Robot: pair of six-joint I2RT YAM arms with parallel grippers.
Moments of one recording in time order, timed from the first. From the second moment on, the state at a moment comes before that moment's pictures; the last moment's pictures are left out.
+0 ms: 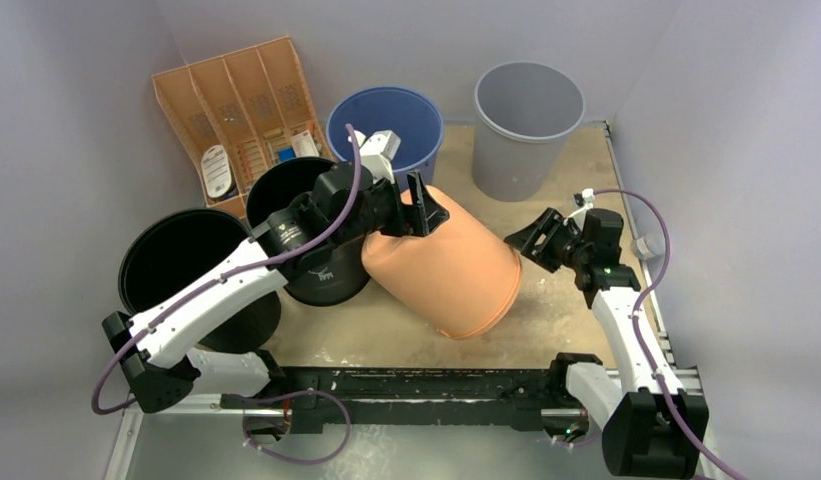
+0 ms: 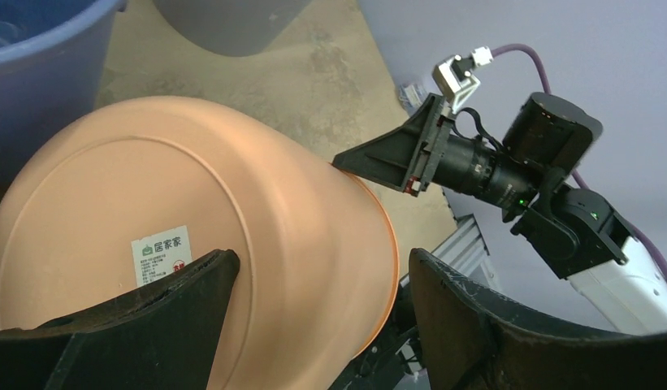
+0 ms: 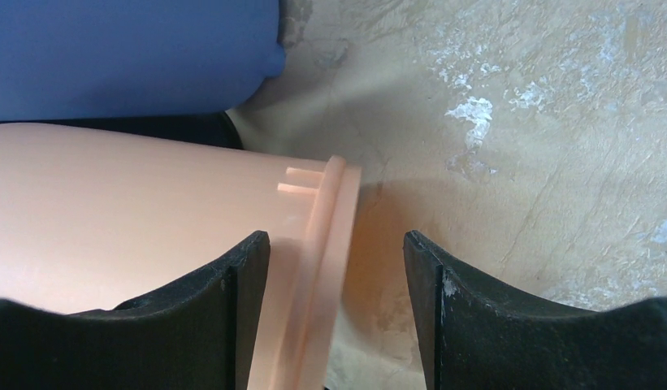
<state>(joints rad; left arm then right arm) -0.90 1.25 1.38 -0.48 -0.07 -0.69 -0.06 0.94 0.63 -0.32 -0.49 0.65</state>
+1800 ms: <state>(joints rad) -0.96 1.17 1.29 -0.45 -0.16 -0.51 -0.06 1.38 1.53 -0.50 0.05 0.50</state>
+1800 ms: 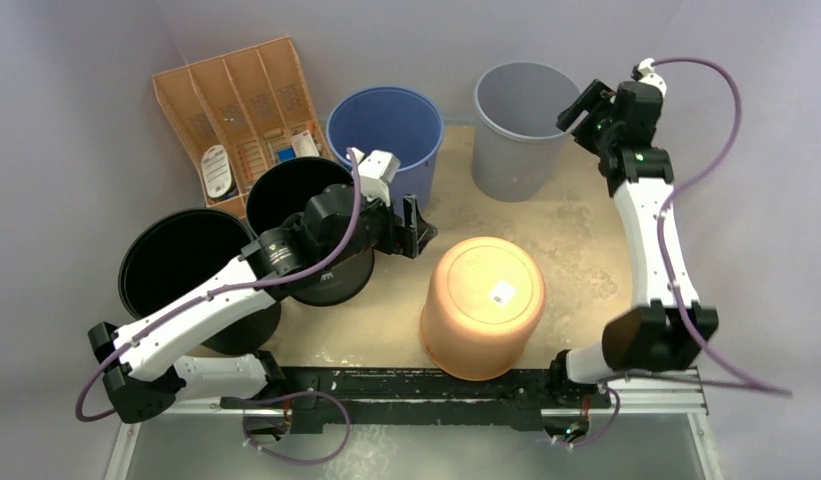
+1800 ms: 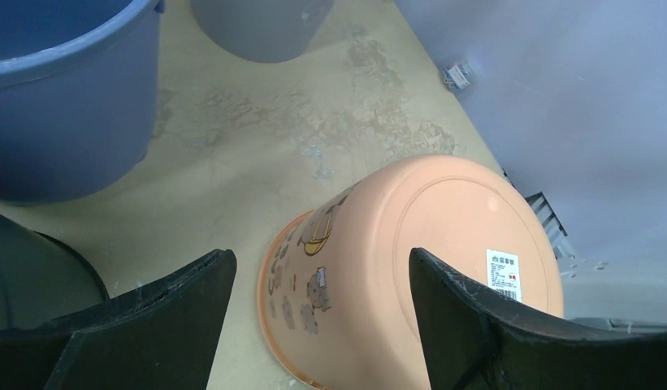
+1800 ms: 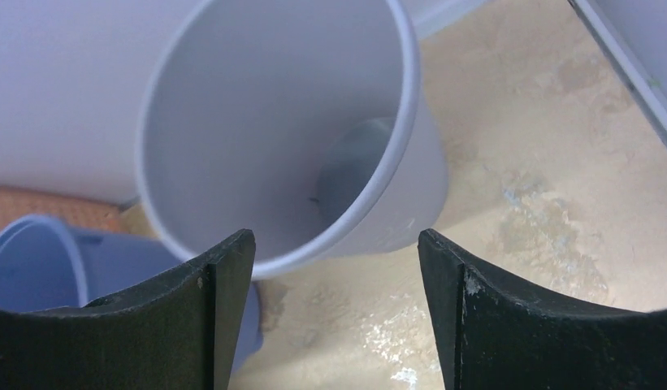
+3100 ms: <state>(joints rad) -0.96 1.23 1.32 -0.45 -0.18 -0.54 -0.13 1.47 1.51 -0.59 0.14 0.46</state>
